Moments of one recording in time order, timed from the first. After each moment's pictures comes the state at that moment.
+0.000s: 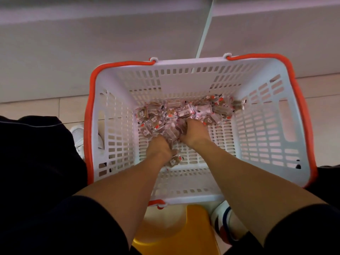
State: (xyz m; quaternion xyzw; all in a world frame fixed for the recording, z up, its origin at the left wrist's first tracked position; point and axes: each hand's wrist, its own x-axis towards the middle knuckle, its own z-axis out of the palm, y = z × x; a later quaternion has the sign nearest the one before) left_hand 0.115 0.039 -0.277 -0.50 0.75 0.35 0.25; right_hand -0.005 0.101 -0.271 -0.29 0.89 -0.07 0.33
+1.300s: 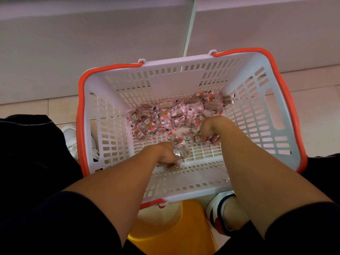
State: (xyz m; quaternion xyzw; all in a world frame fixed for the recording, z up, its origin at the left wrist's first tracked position) left_hand 0.102 0.047 -0.275 -0.24 0.77 0.35 0.48; right_hand -0.069 0.132 -0.229 -0.22 0.79 0.15 0.55
